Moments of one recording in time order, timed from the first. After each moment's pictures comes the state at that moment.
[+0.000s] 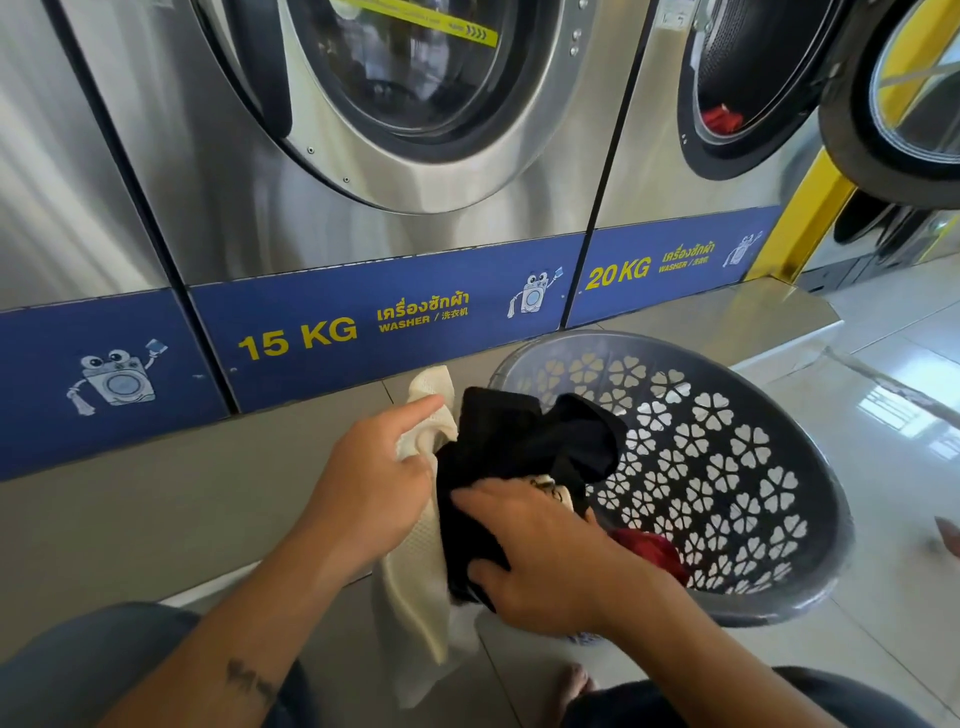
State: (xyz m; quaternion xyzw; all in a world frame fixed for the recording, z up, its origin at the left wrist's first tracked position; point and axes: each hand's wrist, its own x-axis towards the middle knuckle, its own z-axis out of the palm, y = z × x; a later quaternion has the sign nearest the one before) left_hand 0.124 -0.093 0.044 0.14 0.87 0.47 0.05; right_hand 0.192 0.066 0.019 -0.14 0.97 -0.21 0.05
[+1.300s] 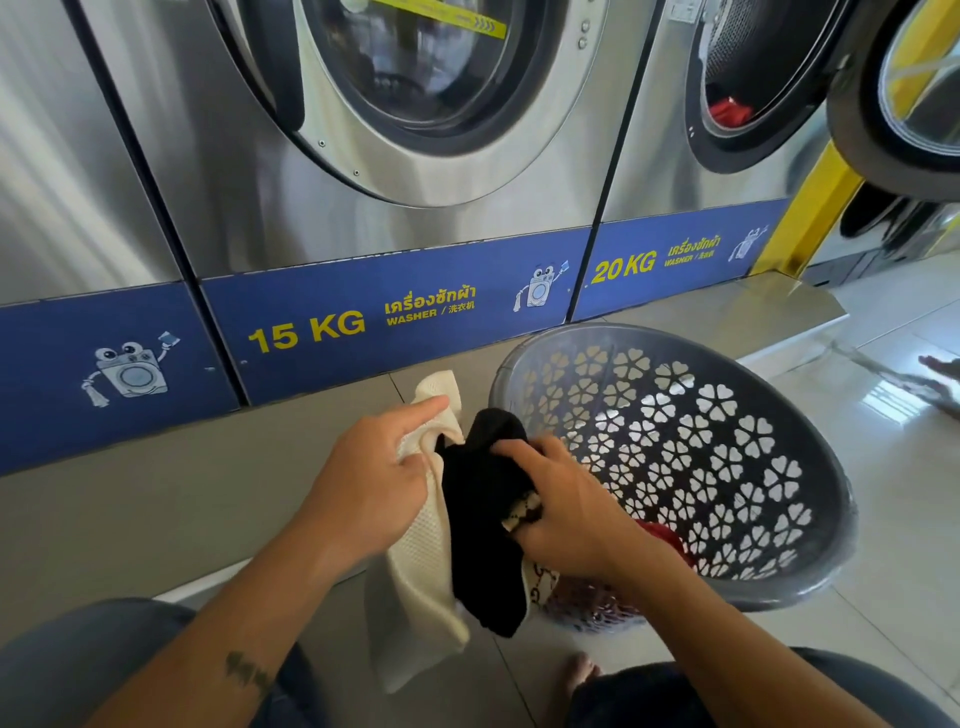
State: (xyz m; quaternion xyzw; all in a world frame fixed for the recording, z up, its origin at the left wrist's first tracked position) left_hand 0.121 -0.111 0.034 0.18 0.88 0.44 0.04; right_hand 0.171 0.093 -0.016 0.02 0.97 -0.24 0.03
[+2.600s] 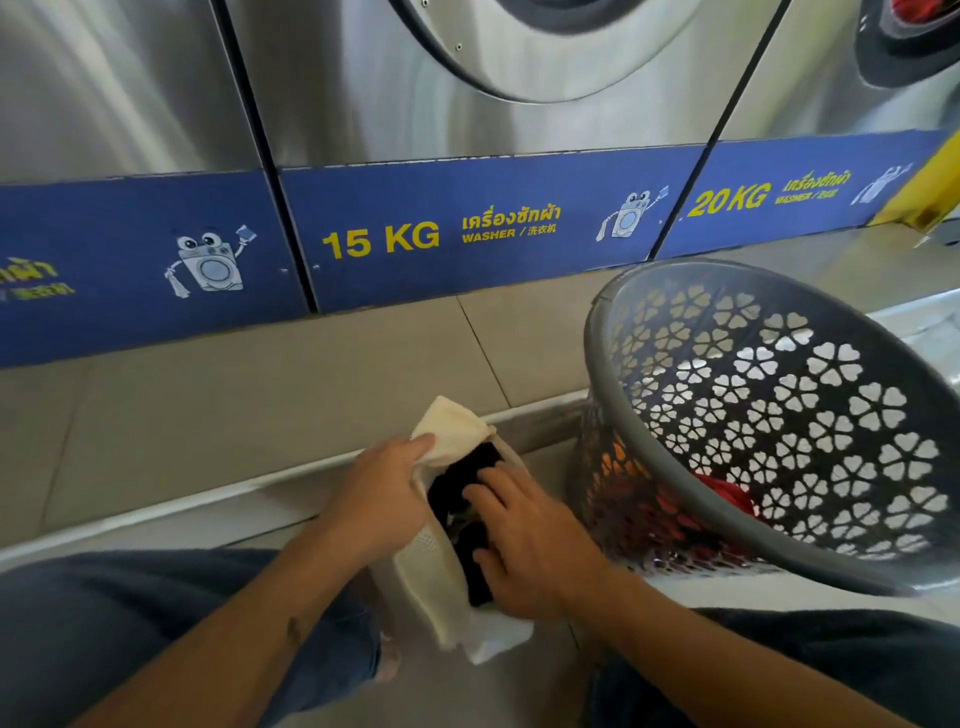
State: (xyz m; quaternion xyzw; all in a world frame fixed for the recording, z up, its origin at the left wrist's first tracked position) left_hand 0.120 -0.182 -0.074 0.09 0.93 0.32 0.18; right_hand 0.179 0.002 -0.128 -0.20 0.97 -0.11 0.04
